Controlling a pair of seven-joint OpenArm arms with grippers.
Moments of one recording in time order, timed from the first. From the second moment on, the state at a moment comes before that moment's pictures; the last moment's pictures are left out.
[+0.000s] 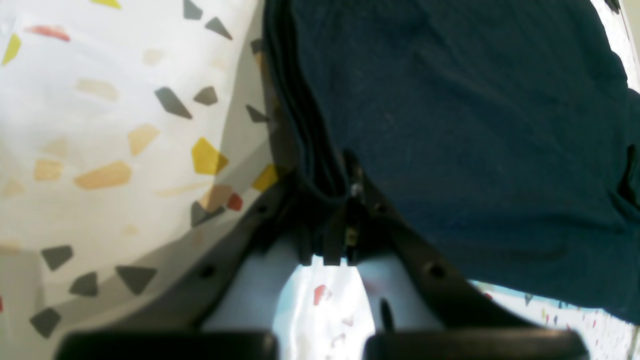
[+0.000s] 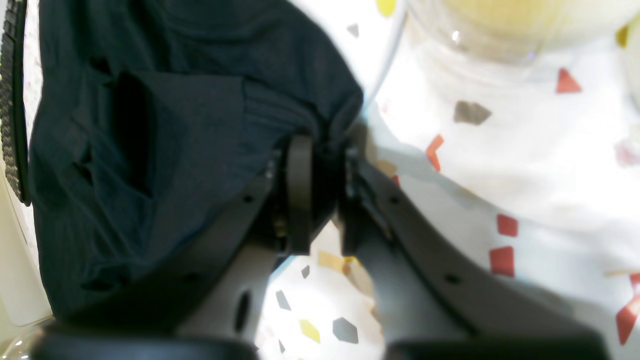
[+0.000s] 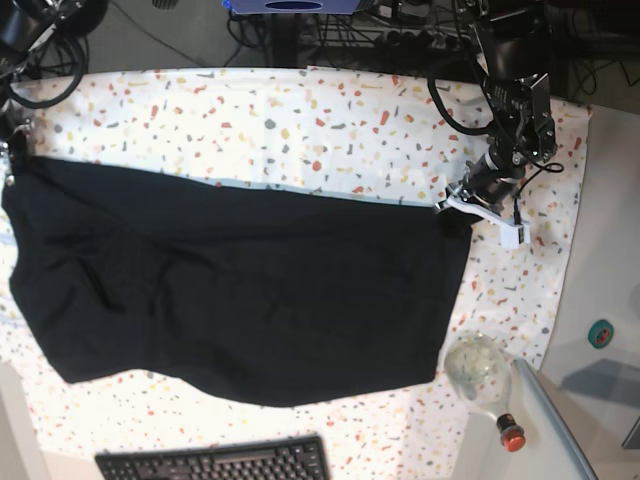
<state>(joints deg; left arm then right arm) -0.8 -8.1 -24.1 53.4 -24.1 -28.9 21.3 -2.9 11.1 55.1 53.6 40.4 15.8 -37.0</state>
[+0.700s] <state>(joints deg) -5.4 -9.5 -23.9 84.5 -22.4 -27.4 52.2 9.9 15.3 55.0 79.0 39.7 15.2 -65.8</state>
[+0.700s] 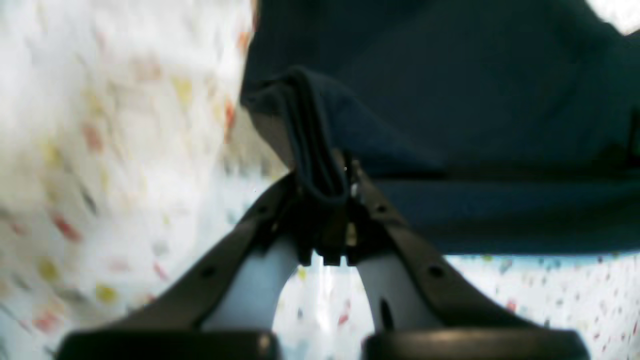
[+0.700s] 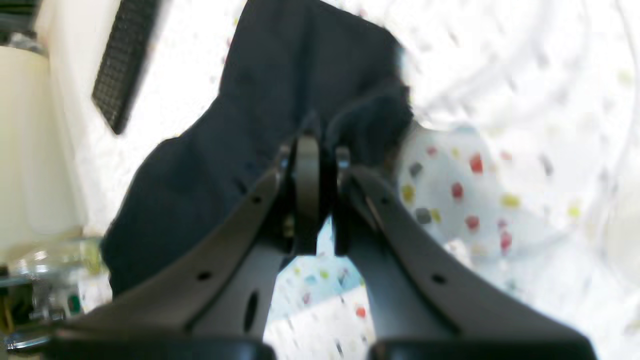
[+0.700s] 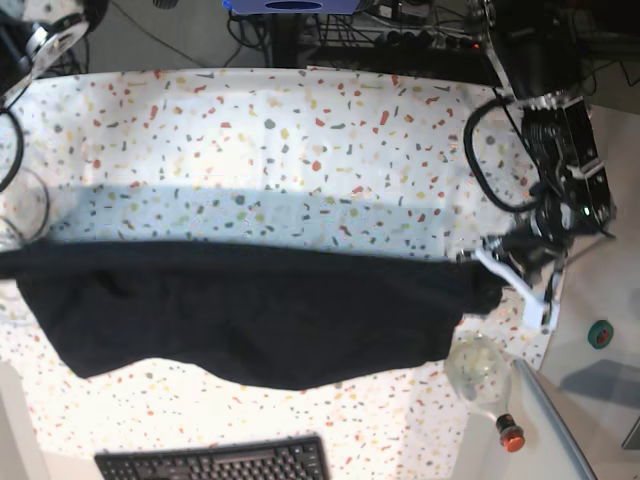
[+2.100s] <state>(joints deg) -10.9 -4.8 -14.4 81.0 -20.7 -16.7 55.5 3.7 21.0 47.3 71.0 47.8 14.4 -57.7</state>
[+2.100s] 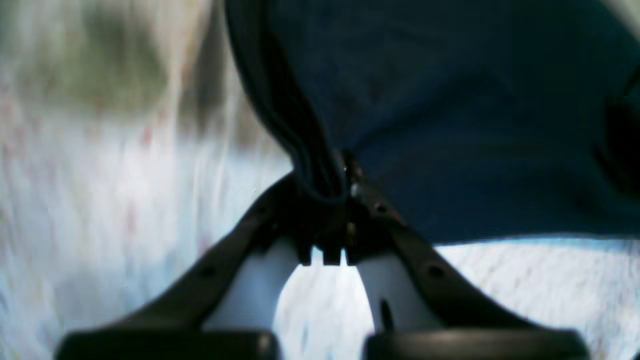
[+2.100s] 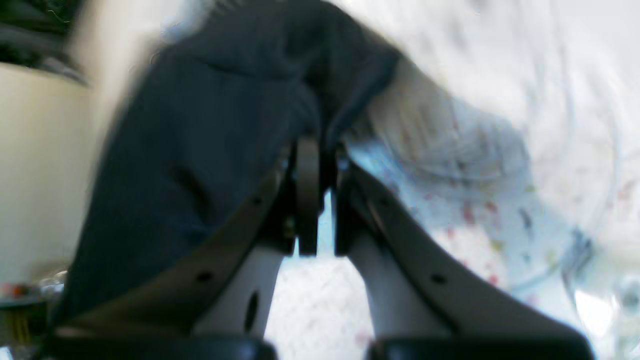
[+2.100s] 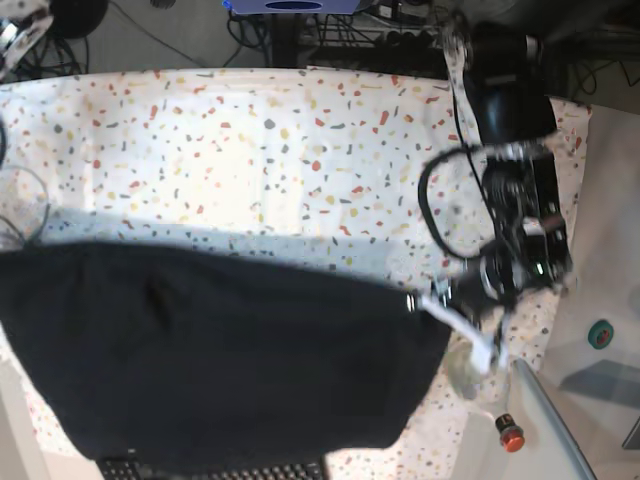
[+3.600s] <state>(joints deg) 19.6 -10.4 -26.1 85.9 -23.3 -17.8 46.1 -24.9 18.1 39.6 68.6 43.9 23.4 -41.1</state>
